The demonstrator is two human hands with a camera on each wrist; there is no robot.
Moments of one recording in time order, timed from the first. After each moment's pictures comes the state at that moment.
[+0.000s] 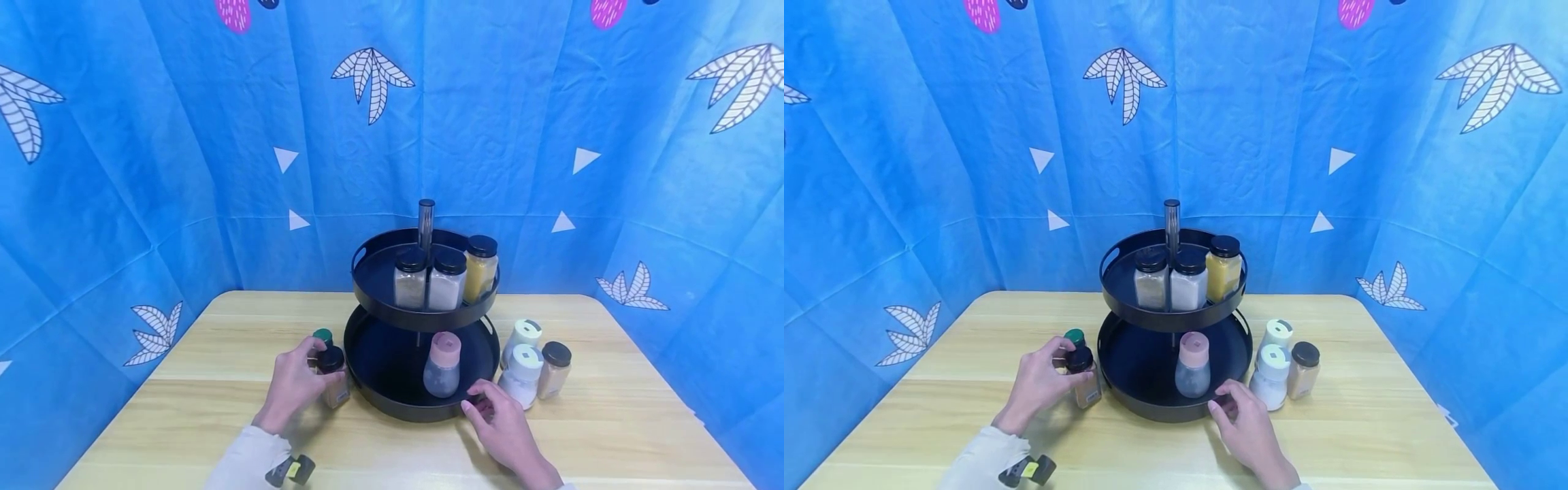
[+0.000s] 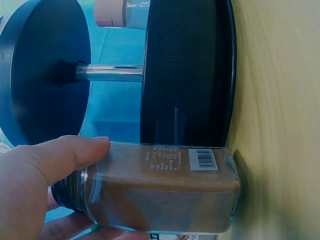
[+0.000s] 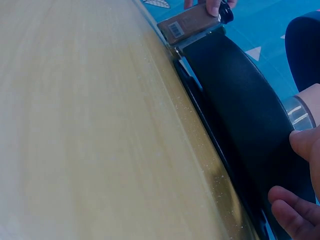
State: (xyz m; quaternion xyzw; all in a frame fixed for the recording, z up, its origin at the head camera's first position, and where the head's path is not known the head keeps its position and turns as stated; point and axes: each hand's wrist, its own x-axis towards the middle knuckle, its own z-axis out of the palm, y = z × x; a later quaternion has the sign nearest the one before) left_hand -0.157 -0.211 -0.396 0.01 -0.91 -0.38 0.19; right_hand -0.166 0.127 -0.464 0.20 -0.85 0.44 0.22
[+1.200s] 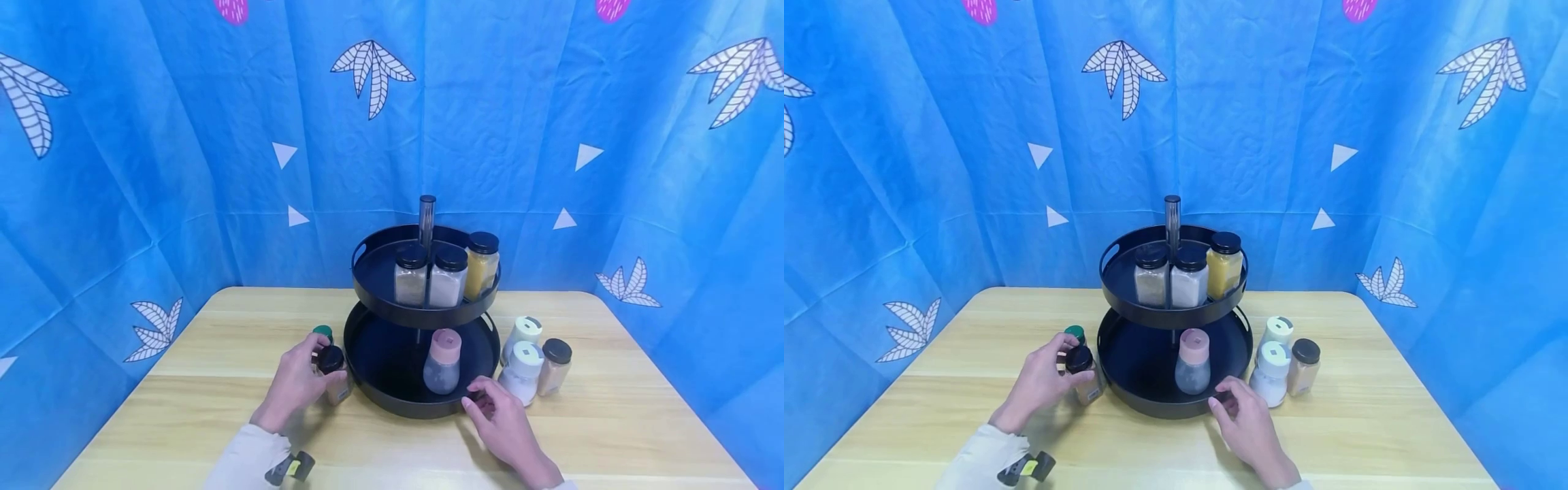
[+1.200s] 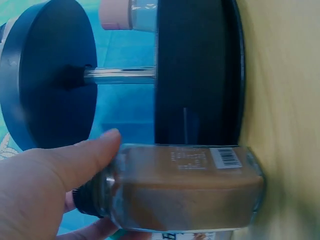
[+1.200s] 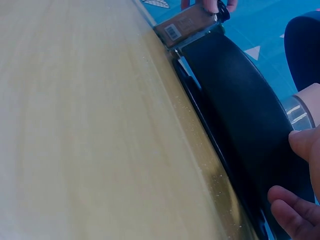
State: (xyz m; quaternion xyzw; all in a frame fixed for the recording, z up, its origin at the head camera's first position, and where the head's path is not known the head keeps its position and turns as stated) left_hand -0.155 -0.211 -0.393 -0.03 -0.93 -0.33 0.16; right_hand -0.164 0.128 -0.463 0.20 -0.85 0.43 0.21
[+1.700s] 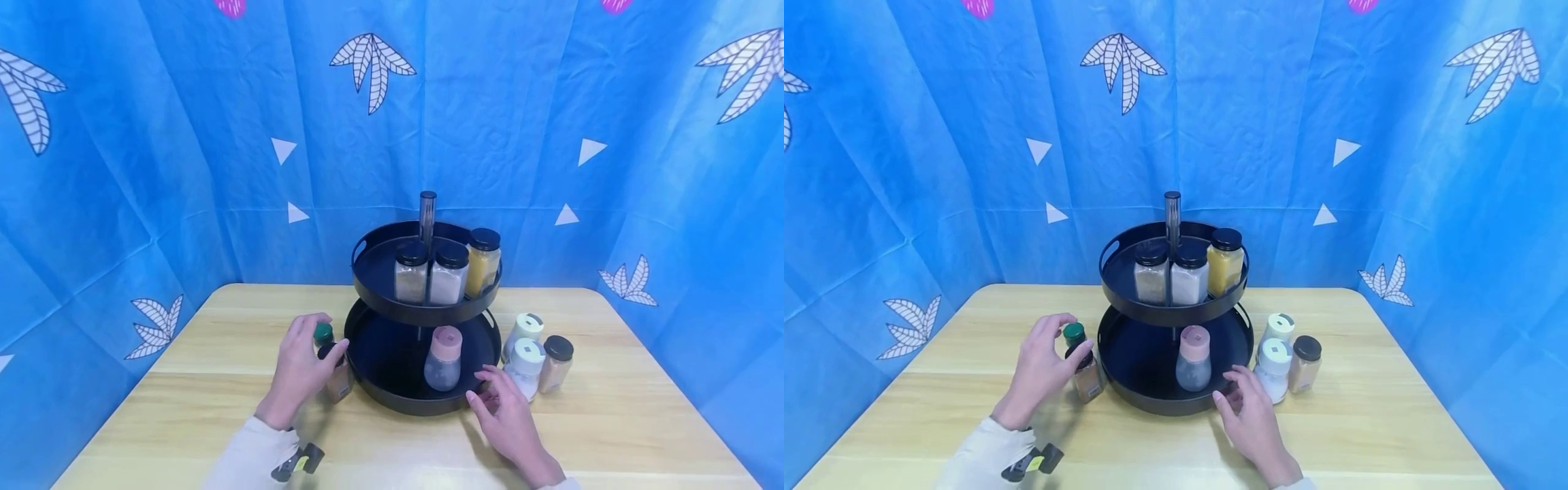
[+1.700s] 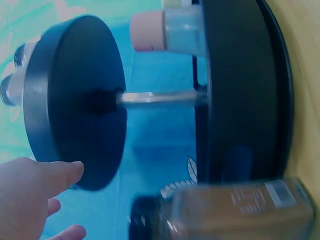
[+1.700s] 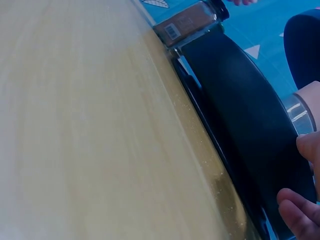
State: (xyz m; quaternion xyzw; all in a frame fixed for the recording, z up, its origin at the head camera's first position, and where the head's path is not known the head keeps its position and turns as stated) left_hand -0.153 -0.193 -0.367 -0.07 -0.90 -0.30 0.31; right_hand -0.166 0.131 -0.461 0.19 -0.86 0.41 0.25
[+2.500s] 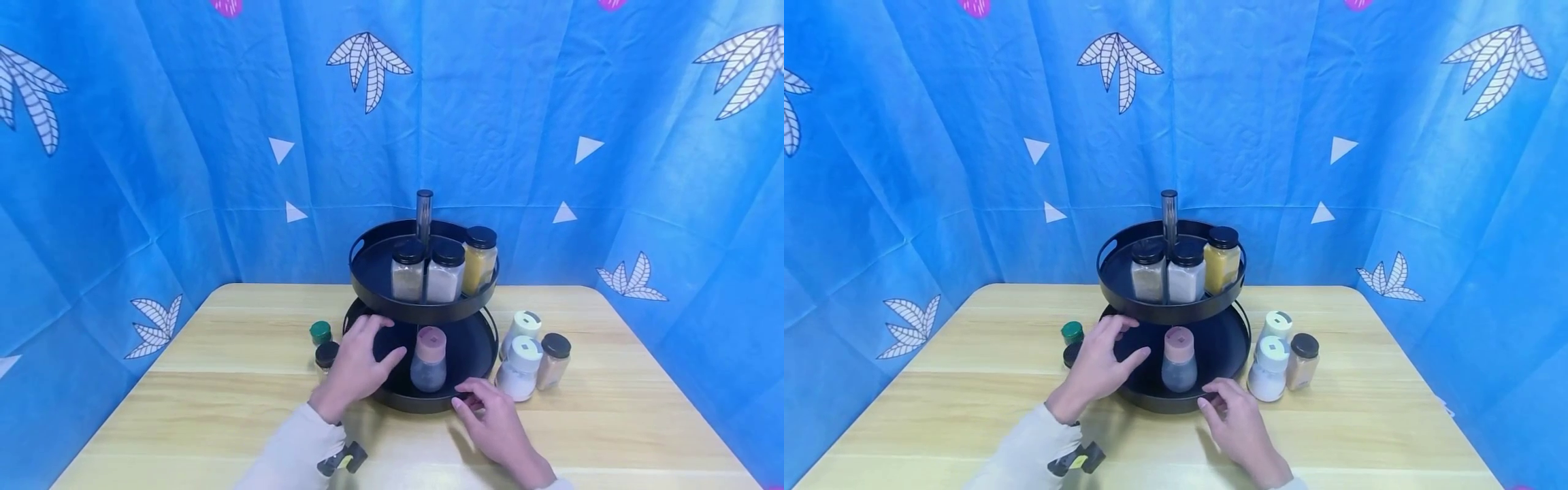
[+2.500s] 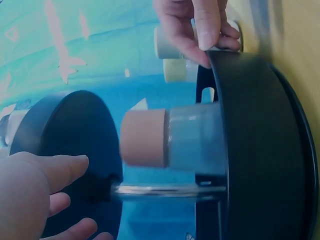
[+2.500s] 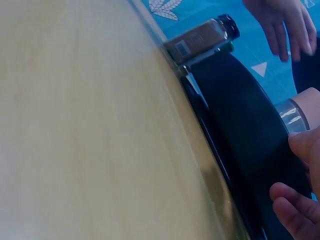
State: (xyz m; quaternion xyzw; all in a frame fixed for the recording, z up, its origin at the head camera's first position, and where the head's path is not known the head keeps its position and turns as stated) left_hand -0.163 -0.119 -0.362 -0.16 -0.90 -0.31 0.25; right_hand -0.158 0.120 -0.461 0.26 -0.83 0.43 0.24
